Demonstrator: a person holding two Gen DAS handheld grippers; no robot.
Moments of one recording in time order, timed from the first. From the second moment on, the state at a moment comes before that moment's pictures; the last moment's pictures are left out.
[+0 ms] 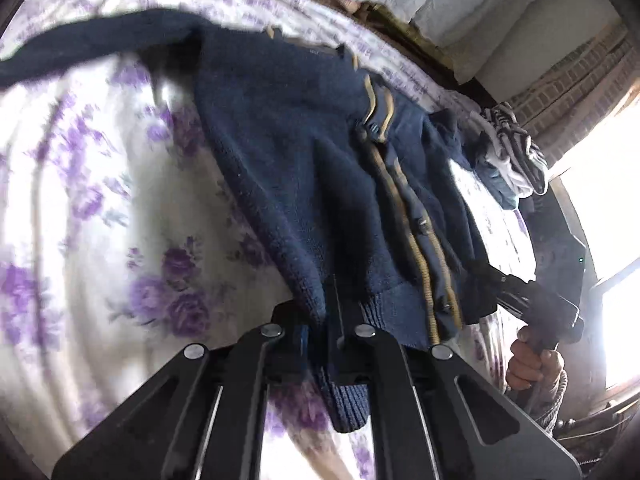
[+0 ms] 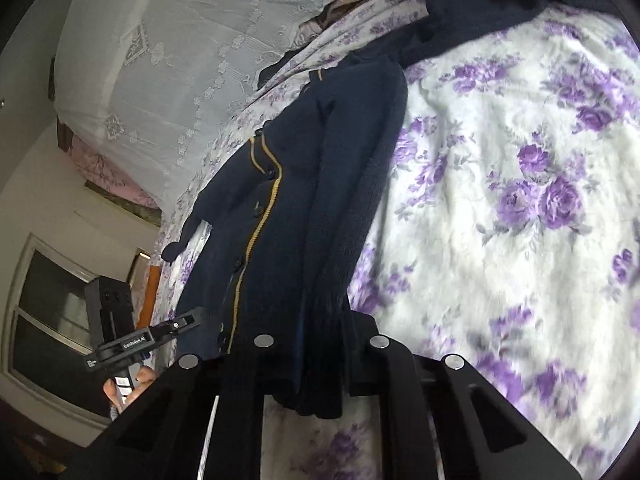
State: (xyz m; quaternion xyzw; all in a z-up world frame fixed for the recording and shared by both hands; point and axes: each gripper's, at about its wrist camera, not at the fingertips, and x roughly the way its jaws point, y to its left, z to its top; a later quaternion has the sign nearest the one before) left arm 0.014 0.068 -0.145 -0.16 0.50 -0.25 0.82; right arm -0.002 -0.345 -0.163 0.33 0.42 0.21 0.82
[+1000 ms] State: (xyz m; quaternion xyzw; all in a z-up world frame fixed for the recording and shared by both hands) left arm 0.034 0.044 -0.135 0.00 0.51 -0.22 0.83; right arm 0.035 -0.360 -0.167 0.31 0.47 0.22 0.80
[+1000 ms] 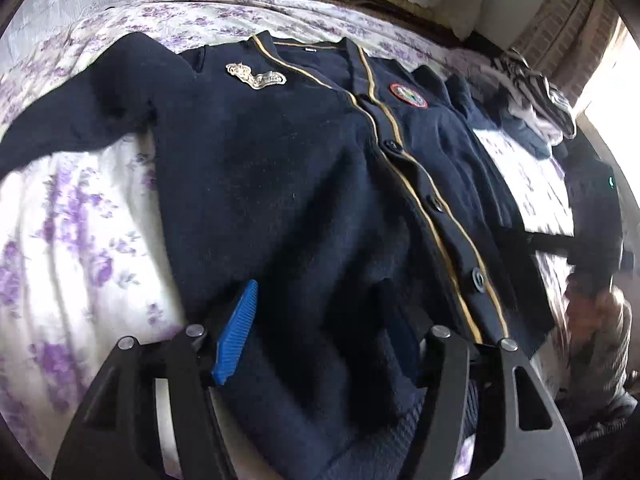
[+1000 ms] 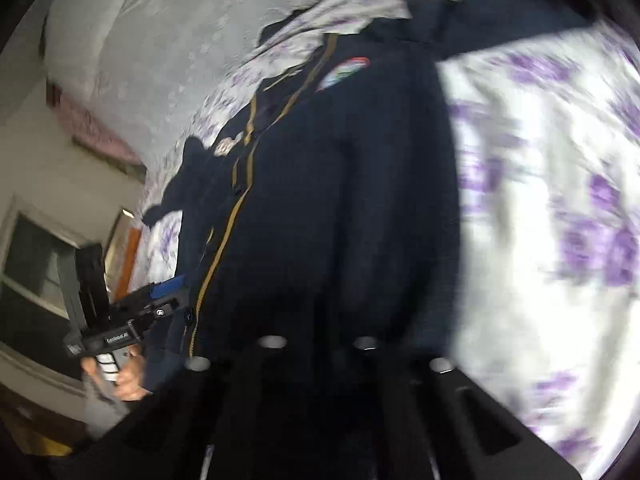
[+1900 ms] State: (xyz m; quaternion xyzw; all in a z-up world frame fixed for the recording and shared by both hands) left arm 0.112 0.166 -0.091 -0.06 0.41 0.07 0.91; right arm 0.124 -0.510 -0.132 0.21 0.33 -0.24 0.89
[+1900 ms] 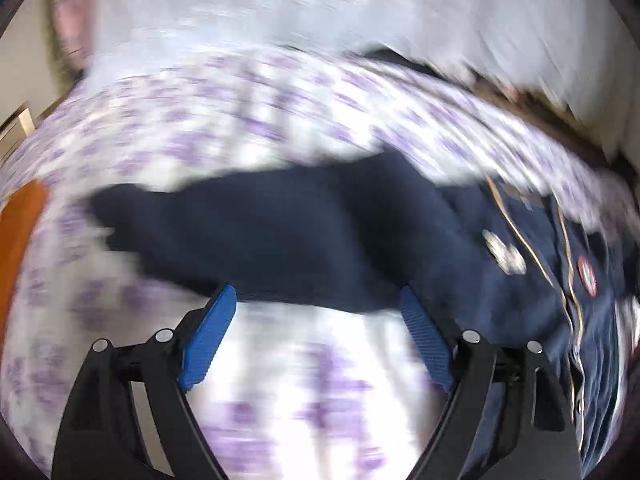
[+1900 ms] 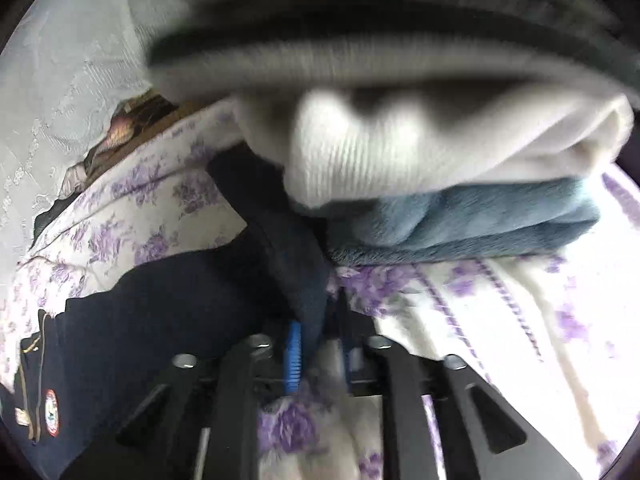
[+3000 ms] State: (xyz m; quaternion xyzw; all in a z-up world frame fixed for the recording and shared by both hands) left arm 0.131 0.294 -0.130 -0.13 0.42 0.22 0.87; right arm 0.184 -0.361 -0.124 0.11 0.39 -0.04 0.91
